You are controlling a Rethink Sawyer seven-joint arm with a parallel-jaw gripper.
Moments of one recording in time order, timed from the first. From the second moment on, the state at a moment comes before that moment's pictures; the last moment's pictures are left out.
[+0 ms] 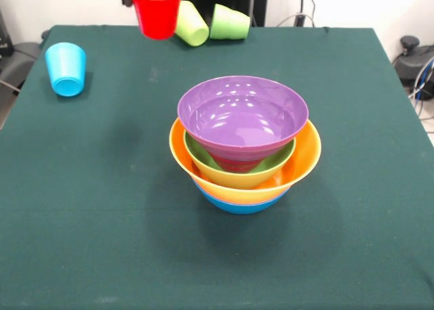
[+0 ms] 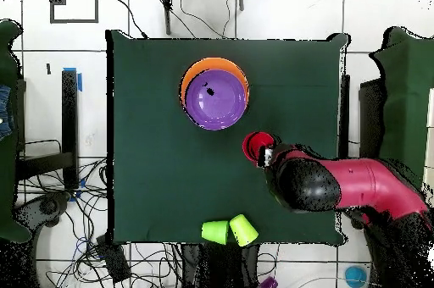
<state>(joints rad) -1.05 -0.95 0.79 2.00 -0.53 0.57 1.80</state>
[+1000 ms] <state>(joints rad) -0.87 -0.79 0.73 1.76 -0.50 0.57 1.80</state>
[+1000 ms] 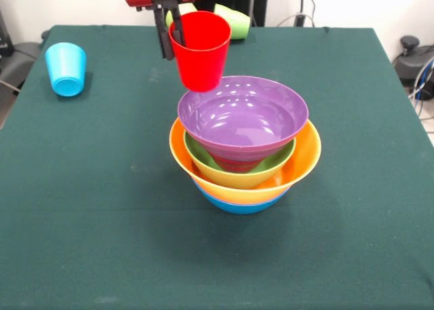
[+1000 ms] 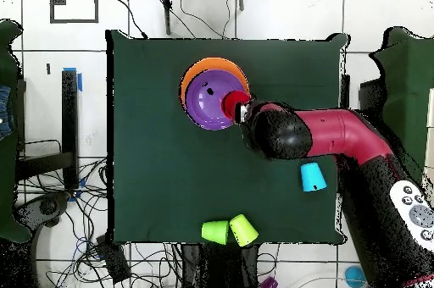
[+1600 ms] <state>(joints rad) -0.84 -0.74 0.70 1.76 -0.49 0.54 1.80</state>
